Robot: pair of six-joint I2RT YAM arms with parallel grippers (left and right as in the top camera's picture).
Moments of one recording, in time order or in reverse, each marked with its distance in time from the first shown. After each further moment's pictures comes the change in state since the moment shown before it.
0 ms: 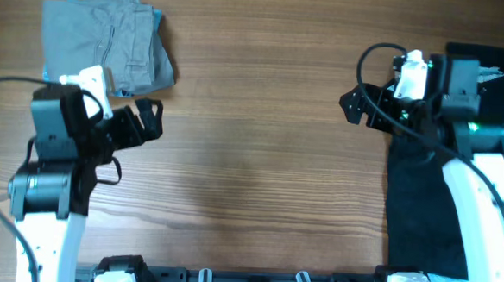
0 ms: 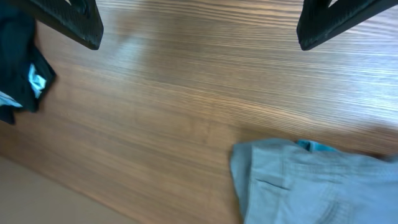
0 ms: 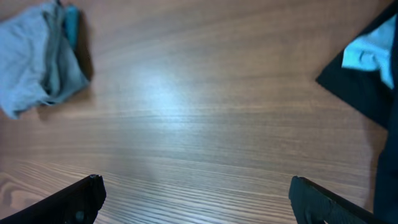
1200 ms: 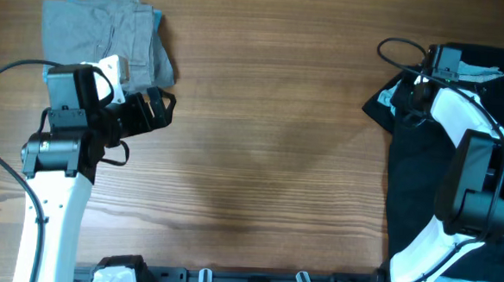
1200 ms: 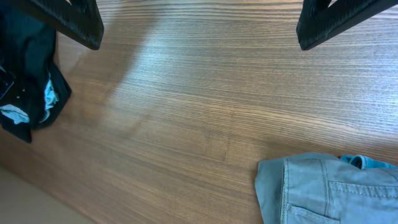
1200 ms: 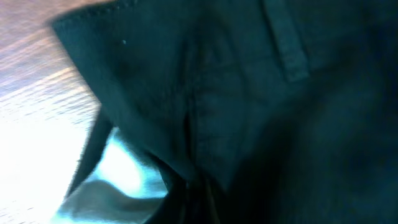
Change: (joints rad) left arm 0.000 0.151 0.002 0.051 0.109 0.000; right arm -0.223 0.638 0.007 0.504 0.450 -0.022
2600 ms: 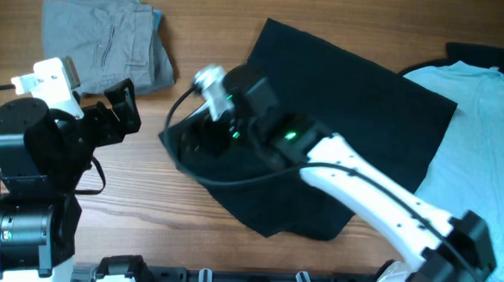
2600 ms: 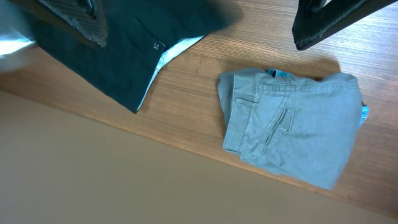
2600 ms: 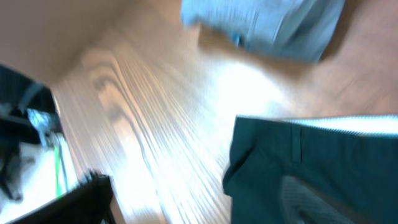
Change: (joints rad) left arm 0.000 -0.303 0.115 -0.008 -0.264 0.000; right arm 1.019 -0.323 0.110 0.004 -0.426 0.051
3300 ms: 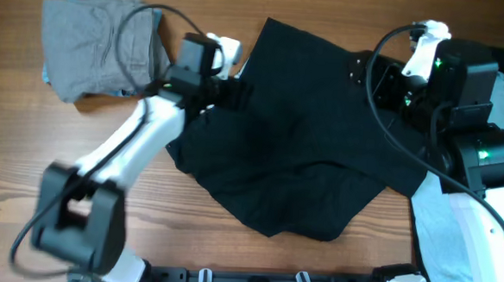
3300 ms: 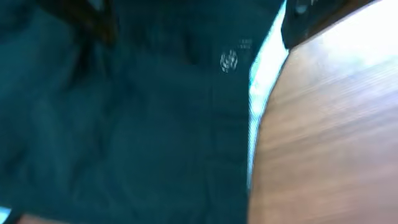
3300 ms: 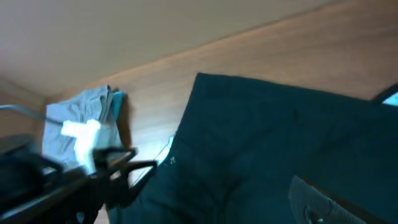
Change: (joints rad) left arm -0.434 0.888 0.006 0.504 0.108 0.210; right arm -0.652 -0.442 0.003 -0.360 0.171 0.146
